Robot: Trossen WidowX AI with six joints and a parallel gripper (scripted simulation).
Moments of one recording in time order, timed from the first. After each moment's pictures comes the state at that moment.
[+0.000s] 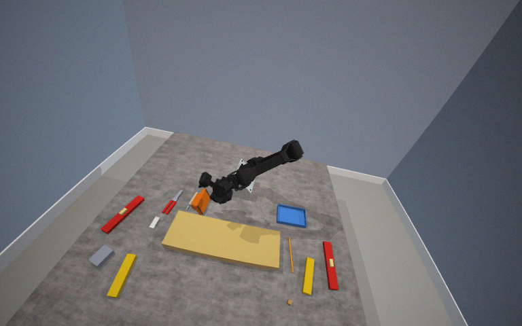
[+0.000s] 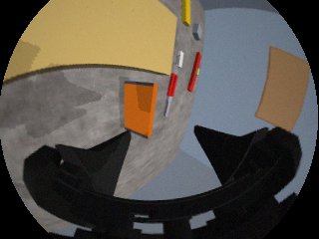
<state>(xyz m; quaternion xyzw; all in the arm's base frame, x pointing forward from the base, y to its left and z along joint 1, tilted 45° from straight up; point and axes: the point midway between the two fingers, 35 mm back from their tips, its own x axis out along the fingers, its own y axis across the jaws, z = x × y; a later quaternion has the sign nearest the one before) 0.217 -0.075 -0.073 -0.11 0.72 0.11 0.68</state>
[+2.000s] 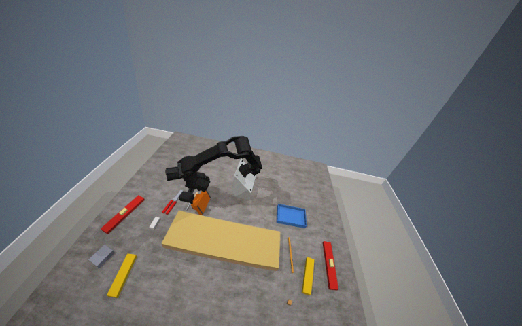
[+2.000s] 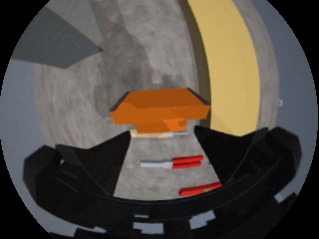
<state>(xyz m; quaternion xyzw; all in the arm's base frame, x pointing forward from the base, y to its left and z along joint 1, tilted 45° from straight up) 0.220 -0.100 -0.173 -0.27 0.23 0.69 0.63</state>
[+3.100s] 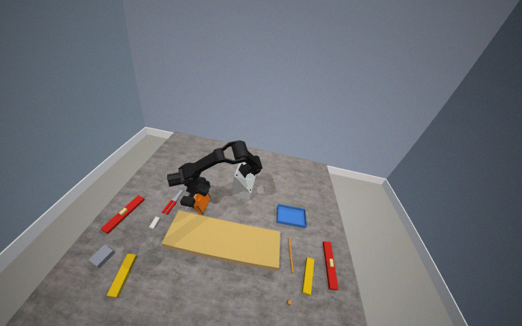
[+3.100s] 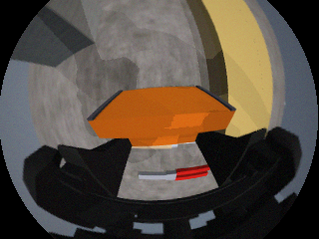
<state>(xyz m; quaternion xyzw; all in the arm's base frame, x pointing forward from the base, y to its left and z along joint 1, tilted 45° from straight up) 0.216 -0.074 -0.198 -0.27 0.22 0.69 0.63</state>
